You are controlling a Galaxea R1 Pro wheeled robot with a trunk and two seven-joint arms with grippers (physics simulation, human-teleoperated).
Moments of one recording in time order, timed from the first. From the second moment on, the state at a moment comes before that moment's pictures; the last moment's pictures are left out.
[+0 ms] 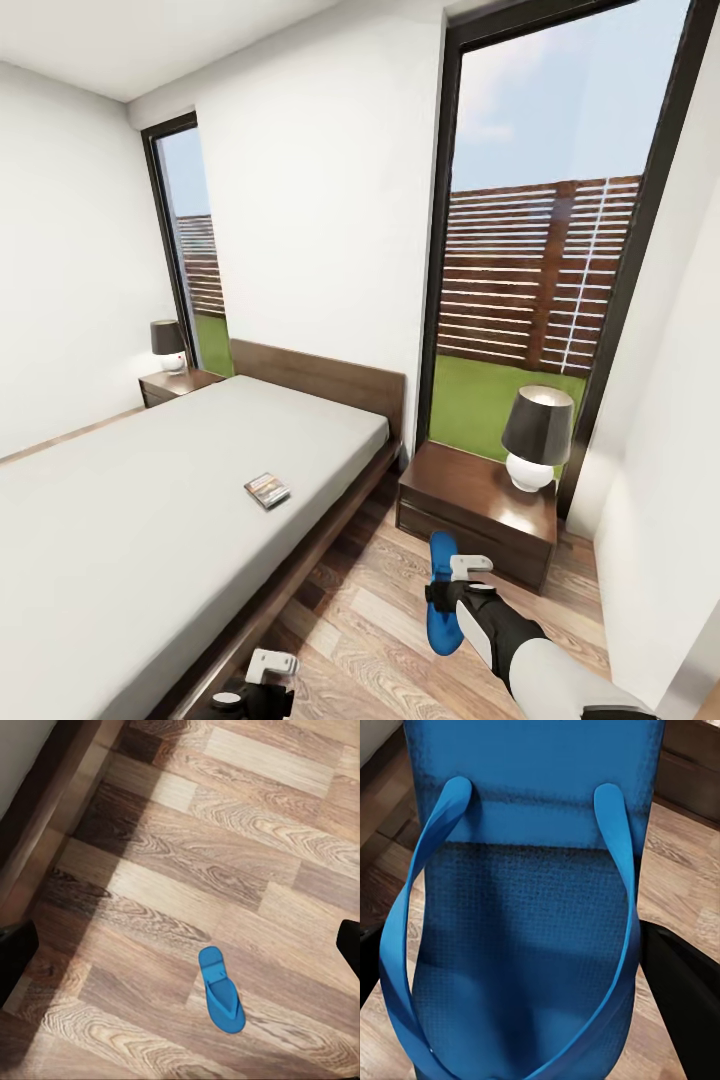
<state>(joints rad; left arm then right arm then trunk) -0.49 -0.07 -0.24 -0.14 0.12 0.04 0.04 -0.68 0.09 -0.03 -0.26 0.02 0.20 -0.09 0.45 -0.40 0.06</state>
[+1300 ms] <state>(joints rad) -0.46 -0.07 -0.26 -0.14 0.11 0.04 0.04 -0.65 0.09 0.01 -0.26 0.01 0.20 -0.09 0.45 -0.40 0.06</state>
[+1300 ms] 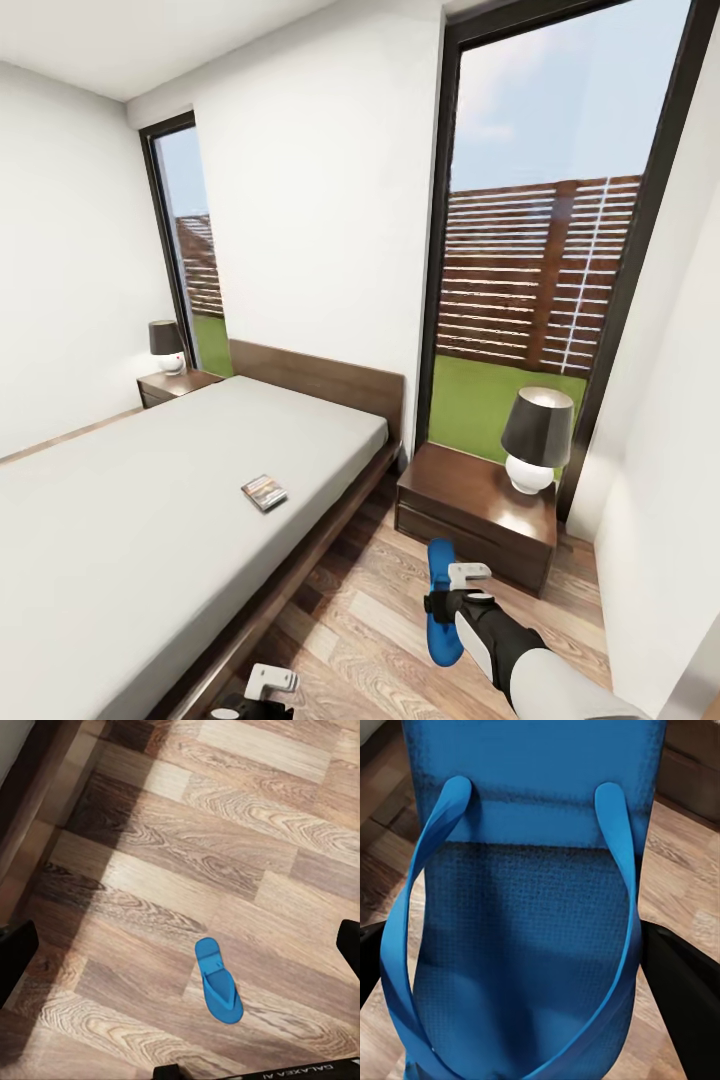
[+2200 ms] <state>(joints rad) -0.46 -0.07 -0.26 -0.14 0.11 0.04 0.04 -0.65 0.09 0.01 -0.26 0.01 0.20 -0.09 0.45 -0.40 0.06</state>
